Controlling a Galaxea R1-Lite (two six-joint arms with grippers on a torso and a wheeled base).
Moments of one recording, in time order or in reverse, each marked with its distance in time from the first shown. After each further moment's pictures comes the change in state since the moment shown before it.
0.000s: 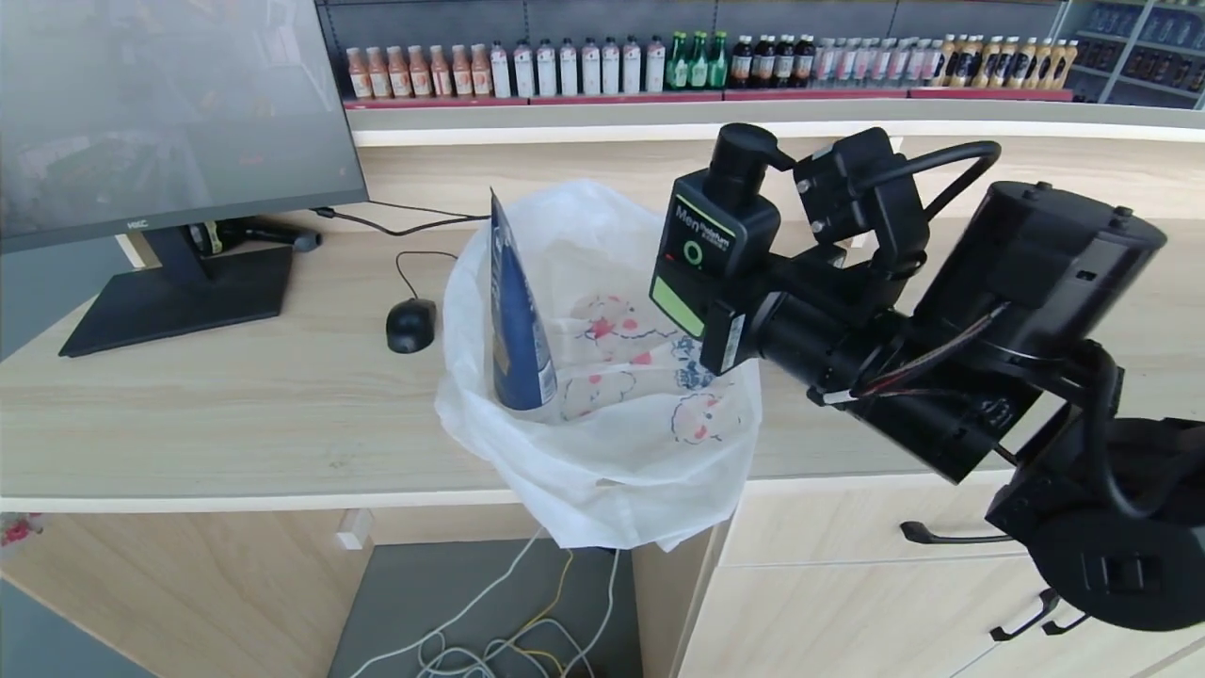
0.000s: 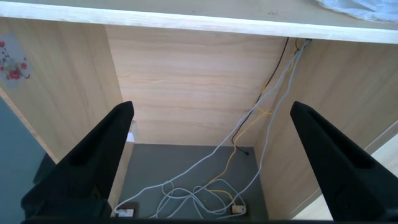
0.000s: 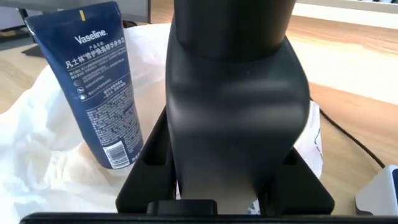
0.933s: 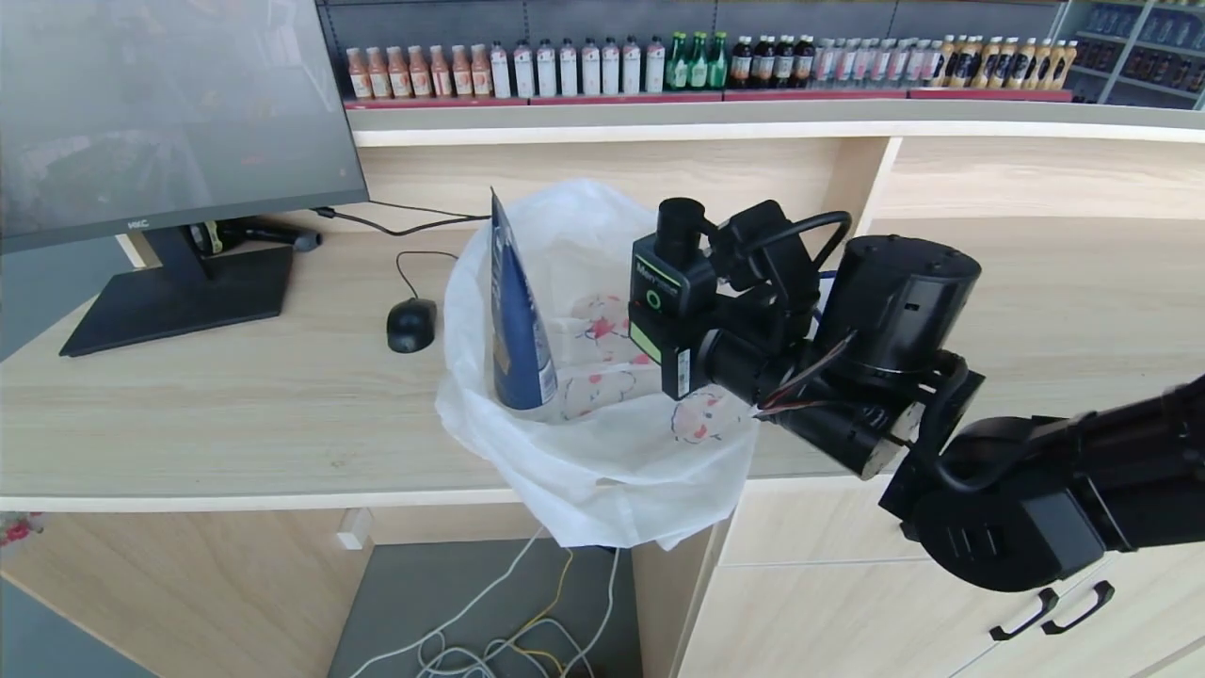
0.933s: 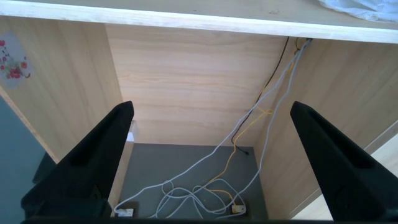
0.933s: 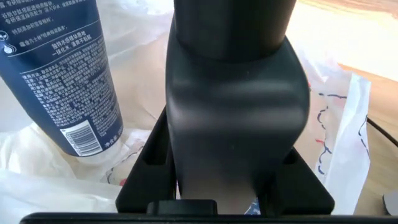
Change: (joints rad) left arm 0.000 0.000 0.000 0.000 0.000 0.000; right arm -0.029 0.152 -0.066 0.030 -0.004 -0.013
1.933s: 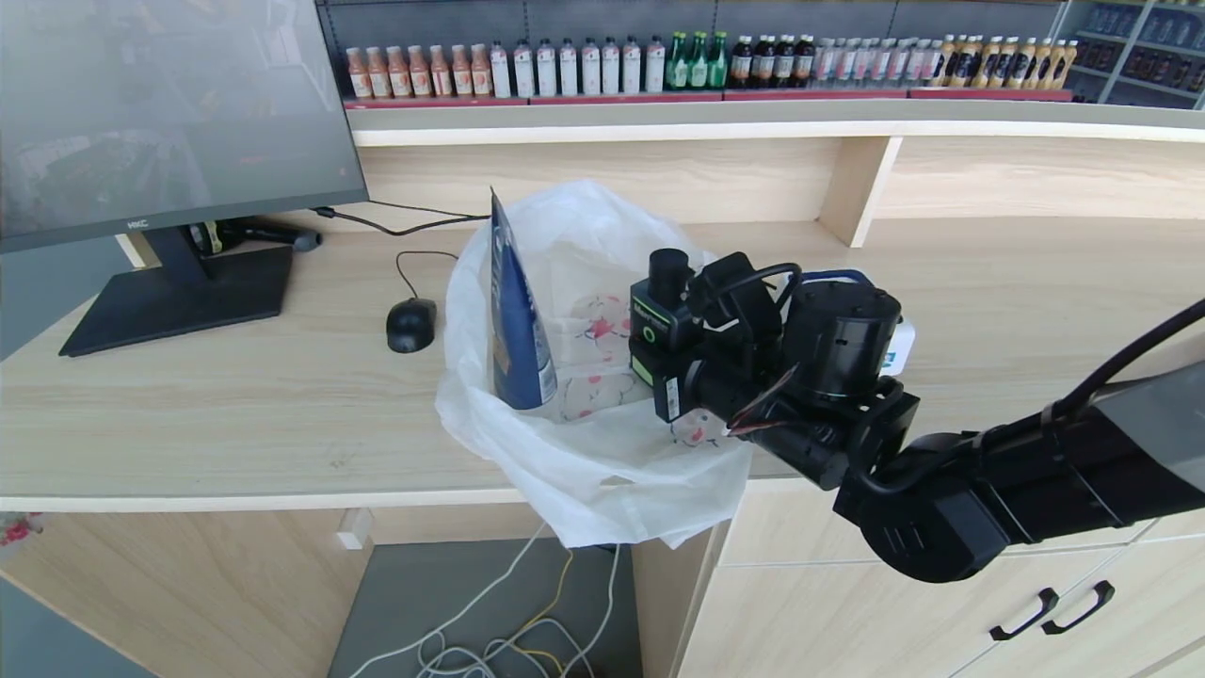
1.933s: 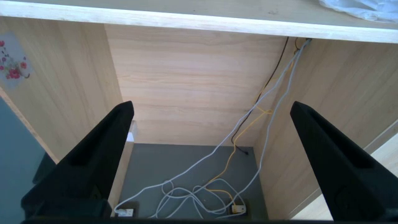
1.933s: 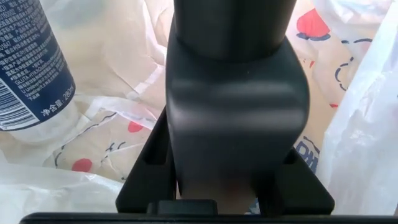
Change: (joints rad) left arm 0.000 0.000 0.000 0.000 0.000 0.000; right arm -0.035 0.109 -0.009 -0.025 -0.001 0.018
